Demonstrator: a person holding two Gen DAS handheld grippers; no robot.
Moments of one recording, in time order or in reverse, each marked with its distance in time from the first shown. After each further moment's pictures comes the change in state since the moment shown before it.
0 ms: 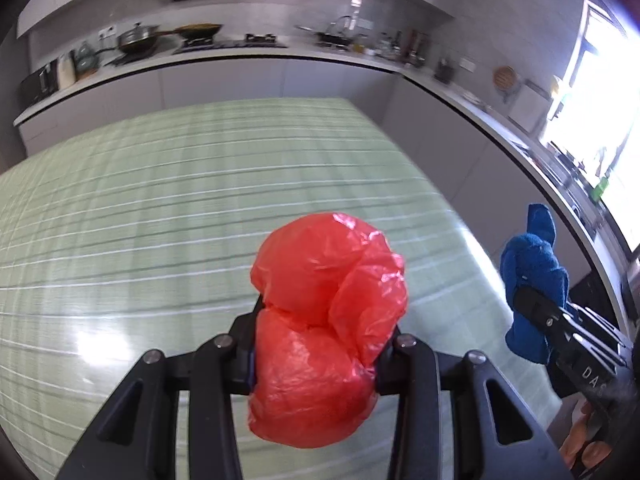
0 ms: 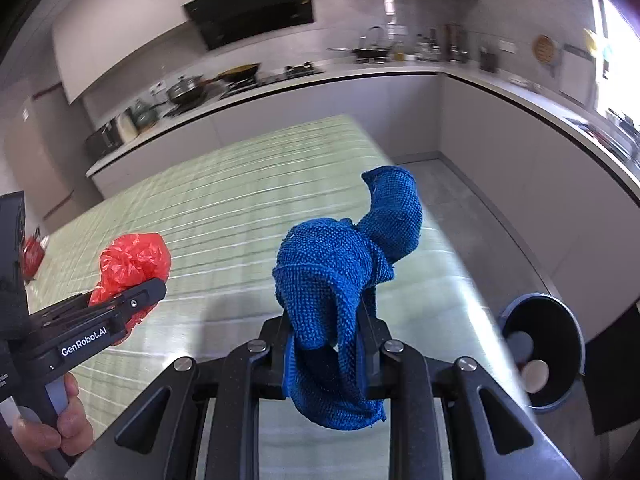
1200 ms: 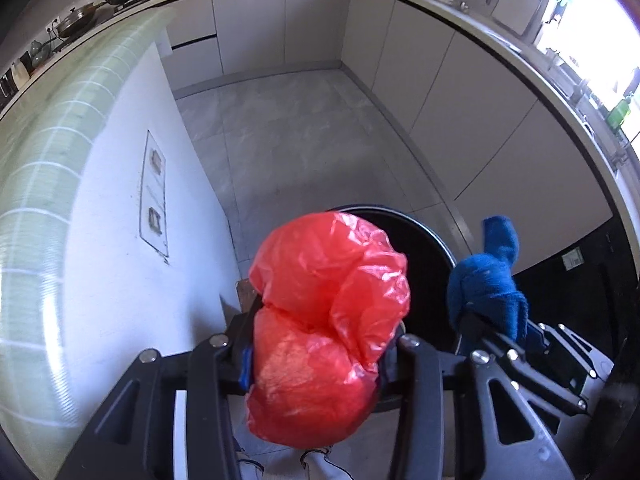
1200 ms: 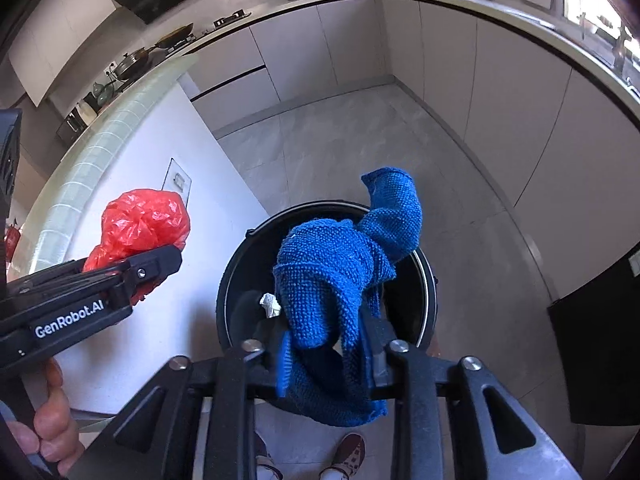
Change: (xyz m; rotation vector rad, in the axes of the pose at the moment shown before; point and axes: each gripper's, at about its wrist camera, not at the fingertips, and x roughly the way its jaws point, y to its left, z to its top) left arm 0.197 -0.343 -0.037 0.042 0.265 0.083; right arm 0.059 -0.419 -0.077 0.067 0.247 0.042
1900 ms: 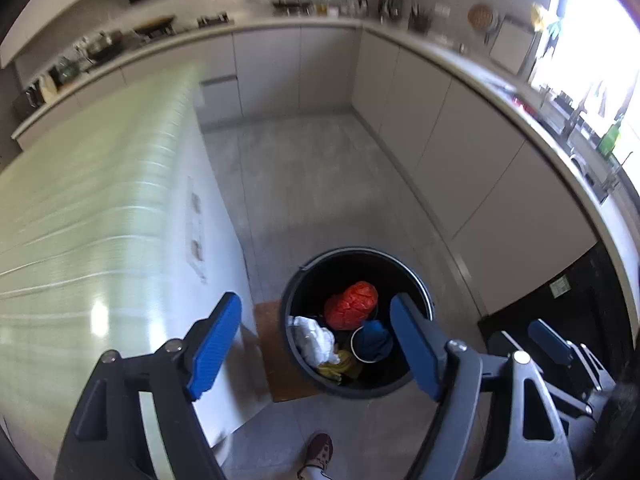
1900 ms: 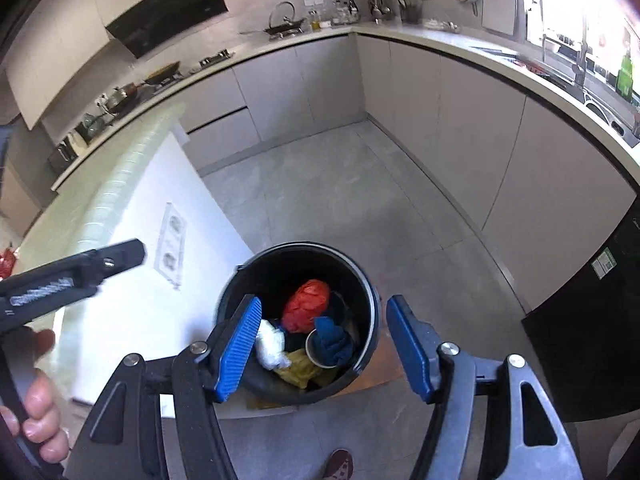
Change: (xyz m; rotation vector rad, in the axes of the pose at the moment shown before) left arm -0.143 0.003 -0.036 -0.032 -0.186 0.043; right arm -0.107 0.002 -0.007 0.033 -0.153 -0.072
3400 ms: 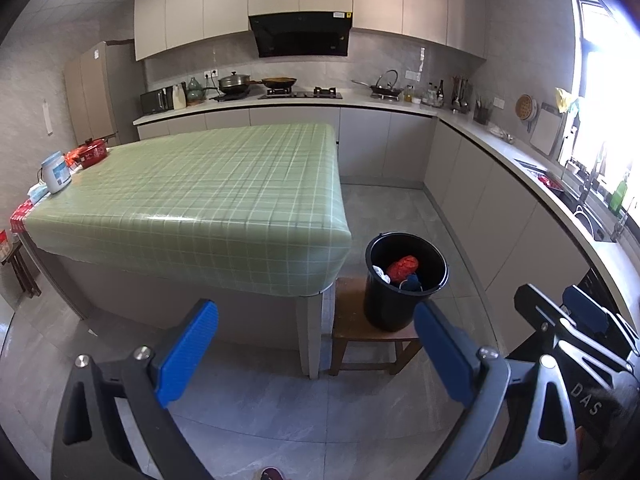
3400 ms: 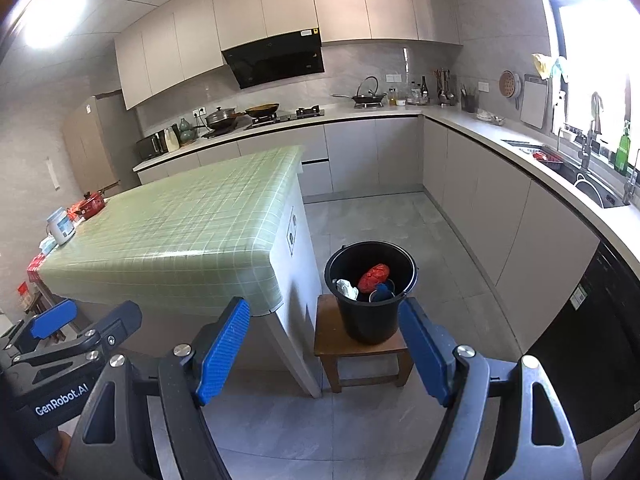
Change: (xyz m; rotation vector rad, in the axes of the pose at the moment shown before) left arm -0.256 0.025 -0.257 -0.225 -0.287 0.254; right arm -0.312 0.060 -0.197 -0.230 -0.244 0.152
